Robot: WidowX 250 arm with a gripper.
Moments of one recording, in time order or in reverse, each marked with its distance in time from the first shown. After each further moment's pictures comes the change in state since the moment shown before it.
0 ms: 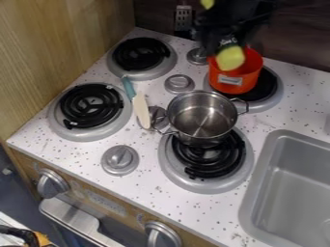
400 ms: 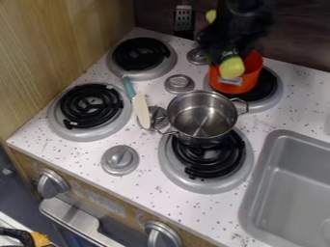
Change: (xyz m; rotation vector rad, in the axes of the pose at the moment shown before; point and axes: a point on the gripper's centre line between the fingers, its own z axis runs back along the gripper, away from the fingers) arm 0.004 -0.019 -0.035 -0.070 0.052 -0.041
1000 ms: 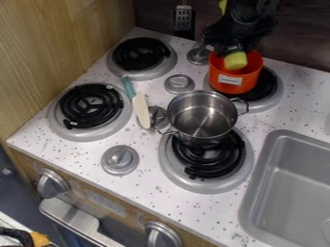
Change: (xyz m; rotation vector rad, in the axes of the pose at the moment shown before) arm 0.025 -0.022 -0.025 -0.091 -0.201 -0.110
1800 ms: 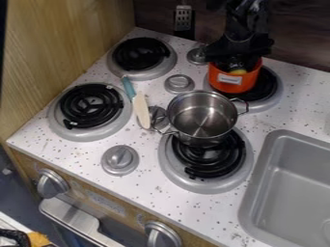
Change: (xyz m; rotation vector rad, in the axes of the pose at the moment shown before) arm -0.018 -0.009 -0.032 -0.110 0.103 -0.065
